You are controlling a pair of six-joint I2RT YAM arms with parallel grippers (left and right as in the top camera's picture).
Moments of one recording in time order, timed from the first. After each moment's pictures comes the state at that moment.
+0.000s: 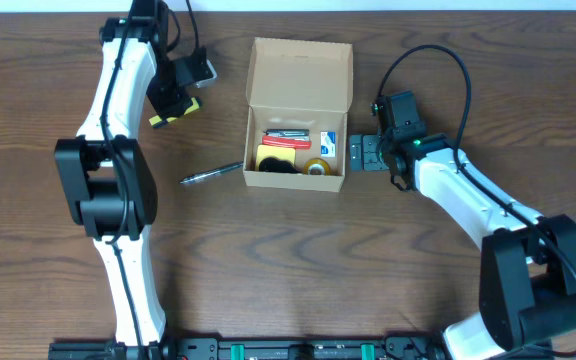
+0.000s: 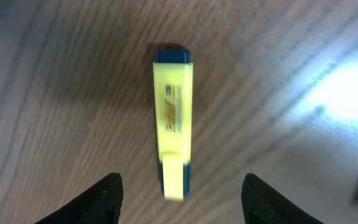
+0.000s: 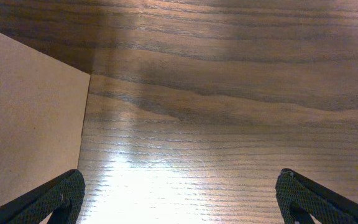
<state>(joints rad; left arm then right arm) -0.01 2.33 2.08 -1.16 0.01 1.07 0.28 1.72 1.04 -0.41 0.12 0.22</state>
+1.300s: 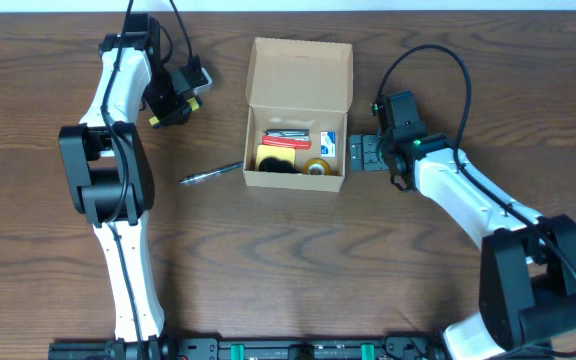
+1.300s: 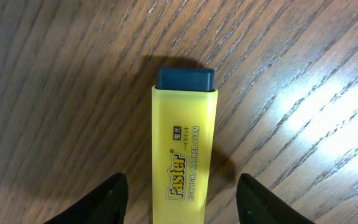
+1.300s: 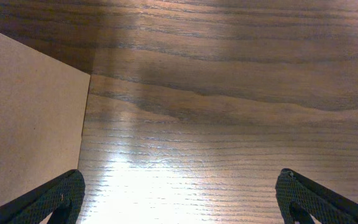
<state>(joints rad) 0.04 2.45 2.08 -1.08 0.13 1.07 0.28 1.72 1.04 -0.41 0.12 0.22</state>
